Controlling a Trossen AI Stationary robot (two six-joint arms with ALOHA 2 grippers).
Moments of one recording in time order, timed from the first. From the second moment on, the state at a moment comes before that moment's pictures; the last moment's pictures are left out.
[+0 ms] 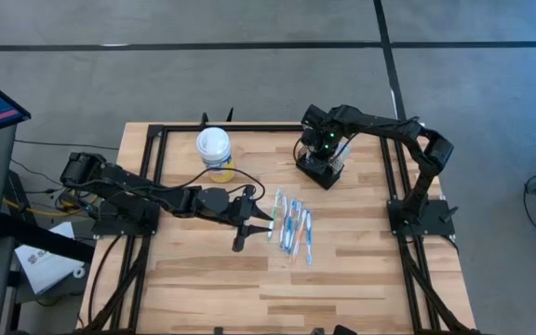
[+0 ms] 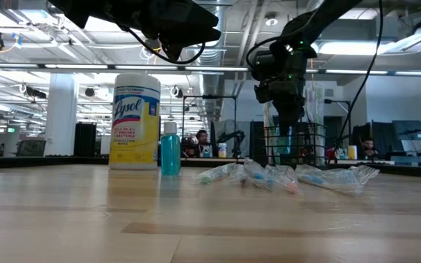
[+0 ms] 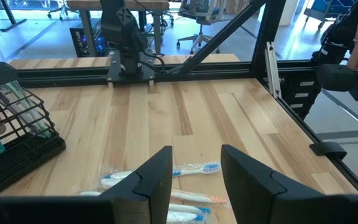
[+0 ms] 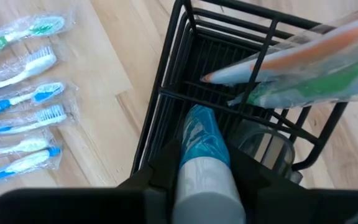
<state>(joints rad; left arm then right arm) -0.17 1.46 0.77 0.41 -0.04 -0.04 -0.60 1.79 1.35 -0.99 -0.15 -0.14</state>
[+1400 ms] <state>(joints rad) -0.17 1.46 0.77 0.40 -0.04 -0.04 -0.60 1.79 1.35 -0.99 -0.16 -0.13</state>
